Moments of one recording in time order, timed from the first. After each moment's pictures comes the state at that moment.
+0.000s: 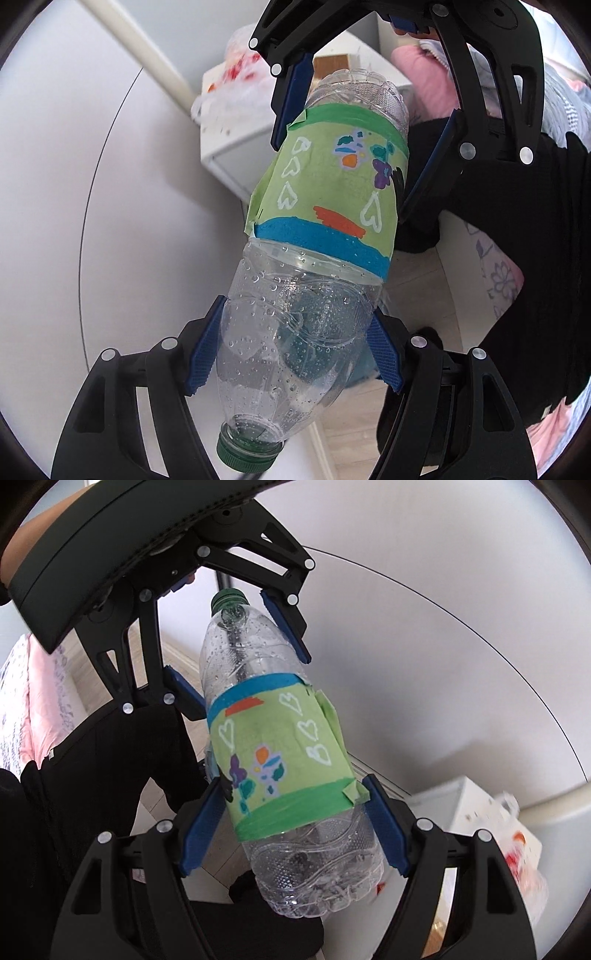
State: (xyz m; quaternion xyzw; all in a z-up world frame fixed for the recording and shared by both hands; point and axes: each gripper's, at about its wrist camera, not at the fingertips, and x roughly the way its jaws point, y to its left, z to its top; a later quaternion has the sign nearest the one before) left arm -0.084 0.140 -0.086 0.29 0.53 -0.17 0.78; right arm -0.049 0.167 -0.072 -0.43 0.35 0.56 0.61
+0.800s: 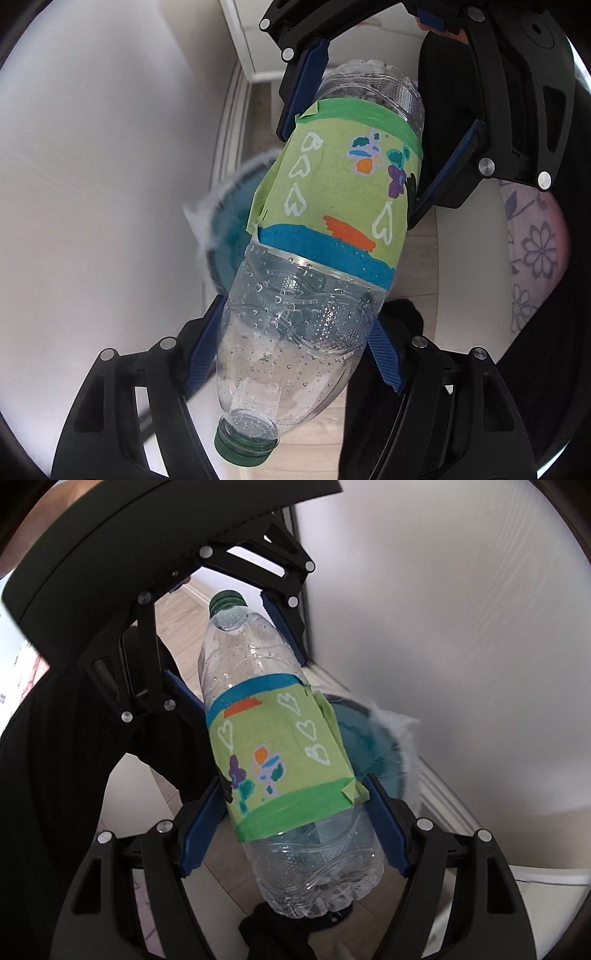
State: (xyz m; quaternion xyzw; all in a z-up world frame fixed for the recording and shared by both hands) left arm -0.139 0.225 -0.280 0.14 0.64 -0.12 0.74; right arm -0.033 0.230 -0.259 -0.44 0.39 0.64 0.50
